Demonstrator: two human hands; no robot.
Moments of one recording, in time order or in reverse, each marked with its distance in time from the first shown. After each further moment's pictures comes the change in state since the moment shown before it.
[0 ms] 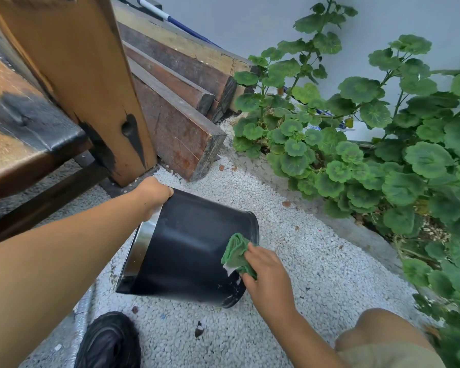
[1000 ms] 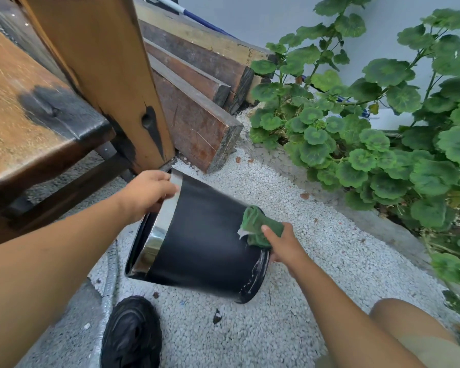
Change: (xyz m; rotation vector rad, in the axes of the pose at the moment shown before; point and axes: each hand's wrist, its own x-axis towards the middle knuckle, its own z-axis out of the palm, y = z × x) left_hand -0.036 -0.030 -0.047 -0.090 -0.191 0.223; right_hand 0.071 0.022 0.013 0.632 -0.233 0.626
